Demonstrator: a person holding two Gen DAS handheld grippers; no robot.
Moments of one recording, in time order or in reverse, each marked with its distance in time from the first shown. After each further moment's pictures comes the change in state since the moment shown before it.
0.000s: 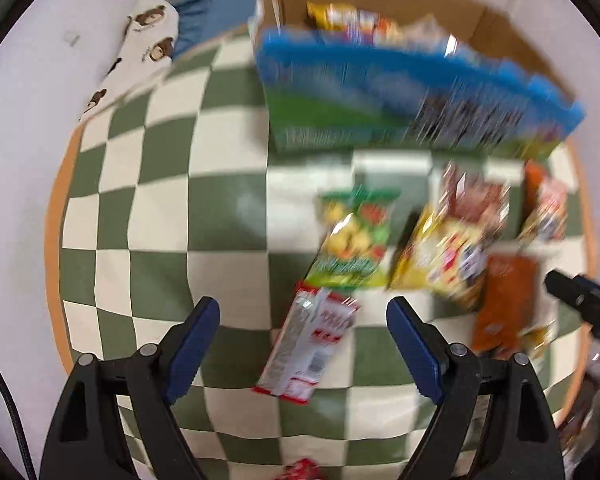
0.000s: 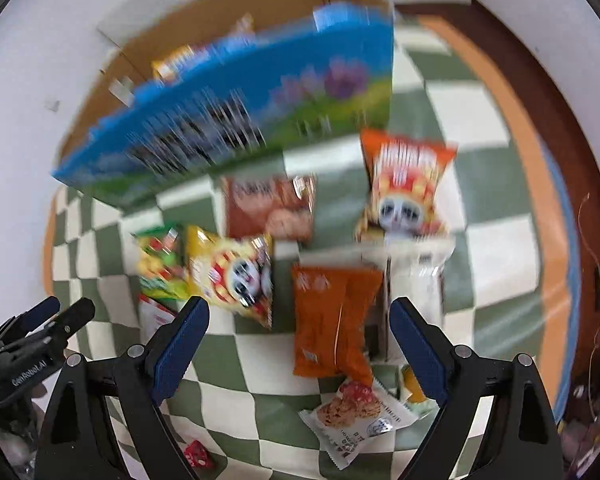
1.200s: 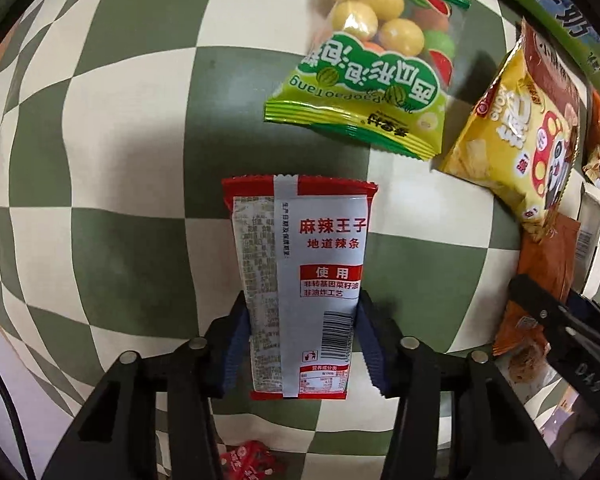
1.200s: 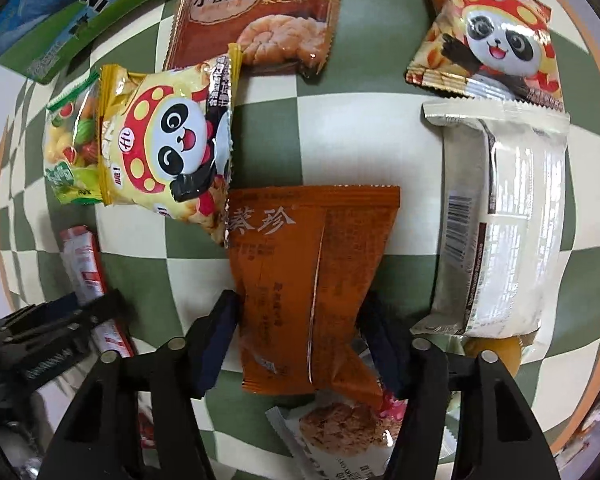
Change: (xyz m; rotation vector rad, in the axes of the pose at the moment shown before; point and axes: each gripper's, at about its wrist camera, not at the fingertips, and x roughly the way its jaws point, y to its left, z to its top) left arm 0.111 -0.017 -0.109 -0.151 0.286 -0.117; right arm 0.113 -0.008 -0.054 -0.104 0.214 -0.082
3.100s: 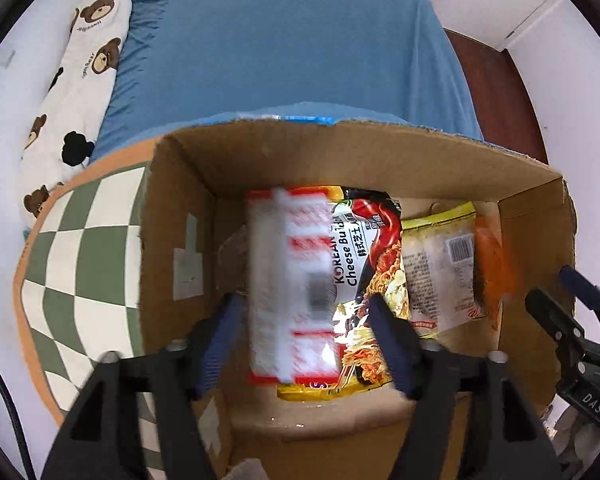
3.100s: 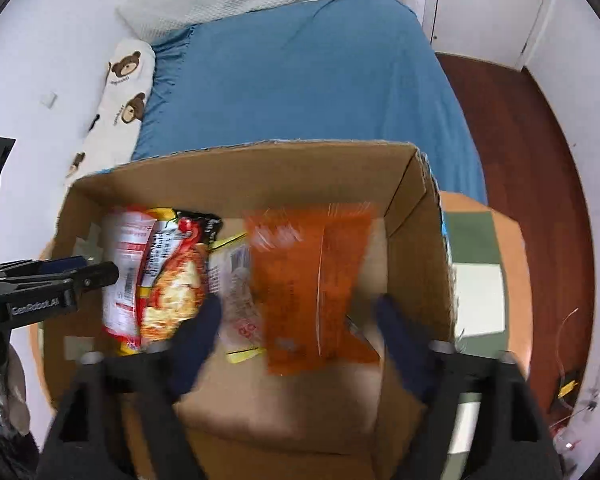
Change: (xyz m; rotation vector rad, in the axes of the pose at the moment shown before) left arm -0.182 -0.057 0.367 0.101 -0.132 -0.038; right arm -0.163 0.023 0.346 -0.117 -0.255 -0.014
